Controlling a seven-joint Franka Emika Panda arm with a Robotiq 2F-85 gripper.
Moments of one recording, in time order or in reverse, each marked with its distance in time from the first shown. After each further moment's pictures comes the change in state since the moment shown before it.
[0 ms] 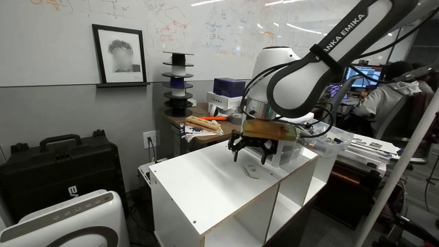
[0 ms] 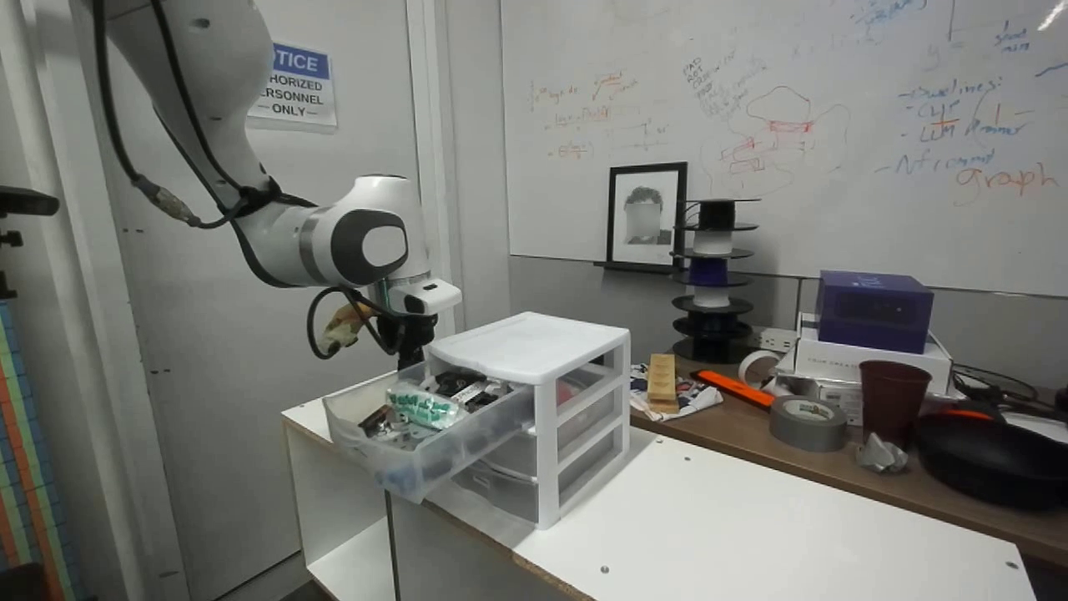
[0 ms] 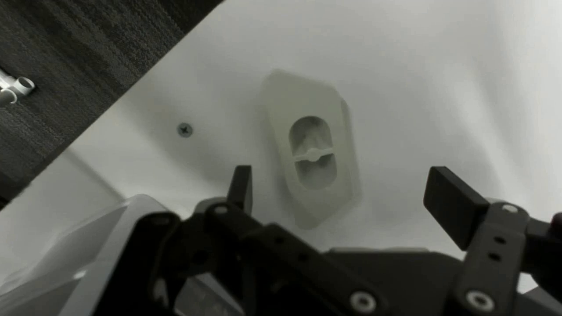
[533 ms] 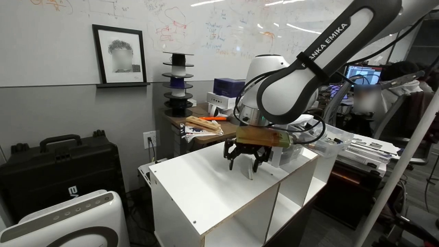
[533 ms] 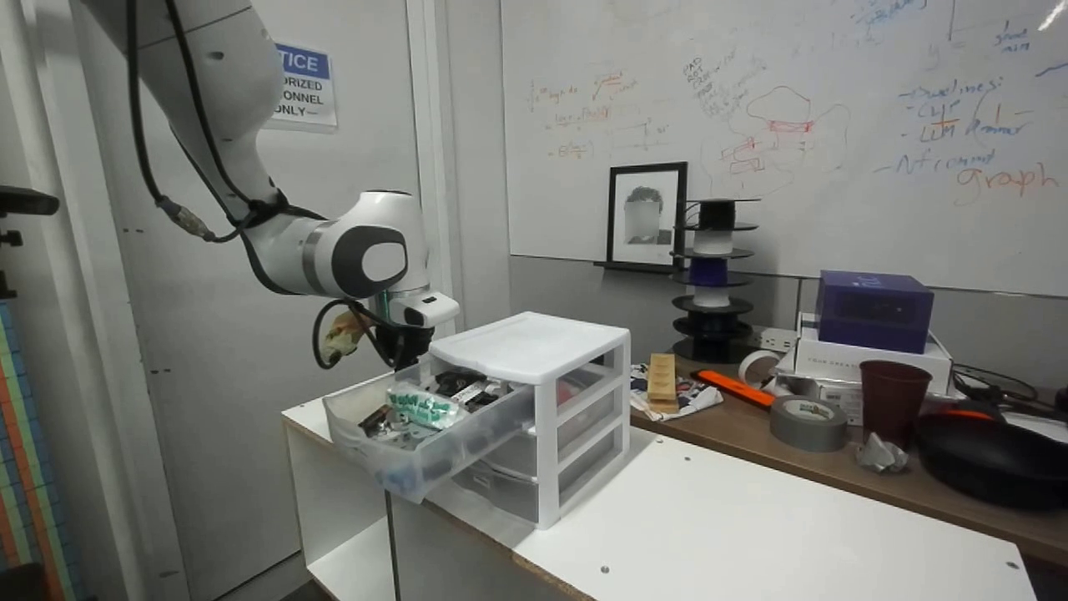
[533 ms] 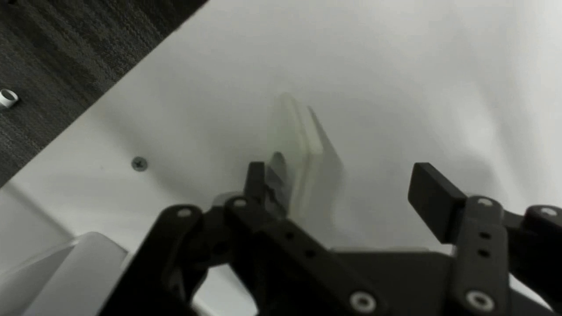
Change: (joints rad) arm 0.026 0.062 0.000 0.047 0.070 -0.002 -0.058
